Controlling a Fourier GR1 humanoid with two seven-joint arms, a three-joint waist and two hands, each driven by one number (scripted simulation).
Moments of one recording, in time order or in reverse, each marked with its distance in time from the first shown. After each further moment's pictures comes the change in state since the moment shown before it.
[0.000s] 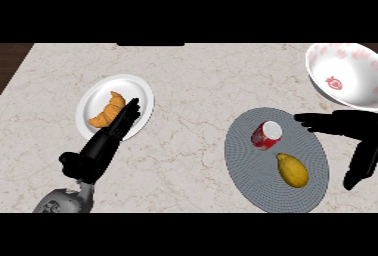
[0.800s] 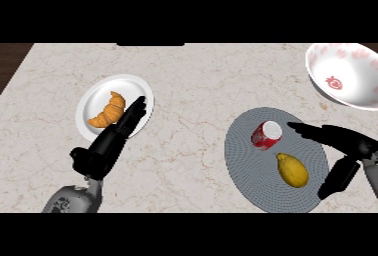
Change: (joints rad) left arm -0.015 -0.091 0.046 0.012 -0.080 -0.047 0.033; right arm 0.156 0.131 -0.067 -0.140 0.335 -0.178 -0.104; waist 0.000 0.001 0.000
